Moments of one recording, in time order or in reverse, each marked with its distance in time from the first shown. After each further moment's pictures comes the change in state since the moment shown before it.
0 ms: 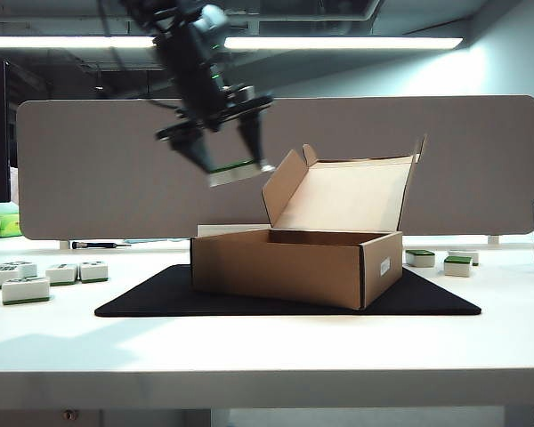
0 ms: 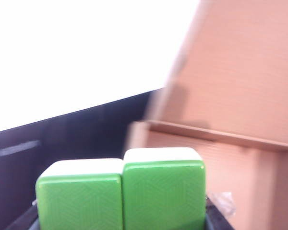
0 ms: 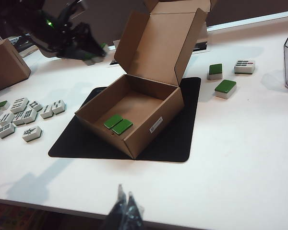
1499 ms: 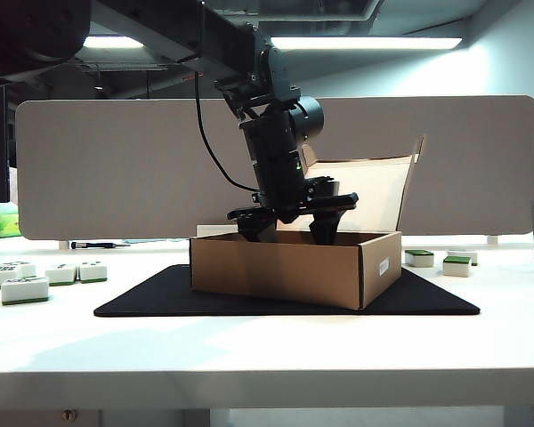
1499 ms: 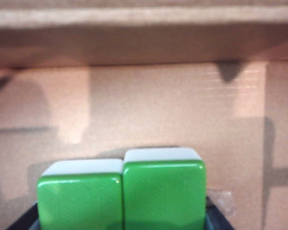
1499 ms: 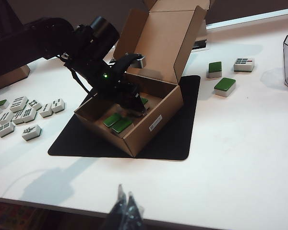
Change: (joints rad) left arm -0.186 0.224 -0.002 -0.024 -0.082 0.074; right arm 0.000 0.000 0.000 -0.007 0.000 0.000
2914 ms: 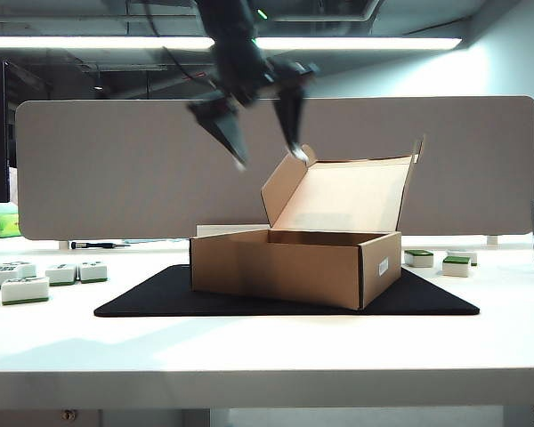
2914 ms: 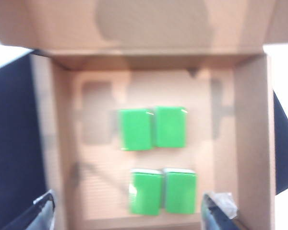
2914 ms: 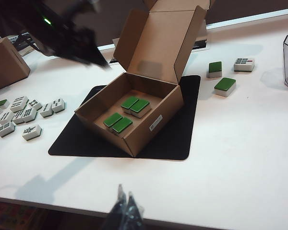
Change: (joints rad) left arm 0.061 -0.187 0.201 -0.269 0.001 0.021; right arm 0.000 0.000 0.000 0.000 0.000 0.000
